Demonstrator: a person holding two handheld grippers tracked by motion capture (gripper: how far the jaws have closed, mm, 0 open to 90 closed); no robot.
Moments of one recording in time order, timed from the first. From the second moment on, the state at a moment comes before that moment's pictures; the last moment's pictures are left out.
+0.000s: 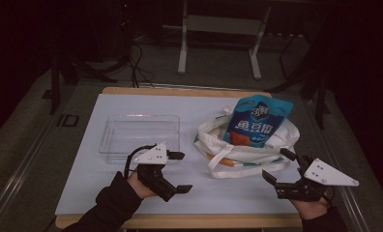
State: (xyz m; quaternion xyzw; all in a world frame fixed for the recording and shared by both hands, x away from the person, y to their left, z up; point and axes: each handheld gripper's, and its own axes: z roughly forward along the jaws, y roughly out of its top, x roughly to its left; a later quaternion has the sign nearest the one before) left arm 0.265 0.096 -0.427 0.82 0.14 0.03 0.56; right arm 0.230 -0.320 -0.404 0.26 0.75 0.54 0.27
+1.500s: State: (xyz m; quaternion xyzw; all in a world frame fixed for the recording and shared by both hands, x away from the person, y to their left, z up) left arm 0.397 -0.013 -0.410 0.81 0.15 0.10 0.56; right arm 0.314 -0.357 -0.405 0.32 0.73 0.52 0.30
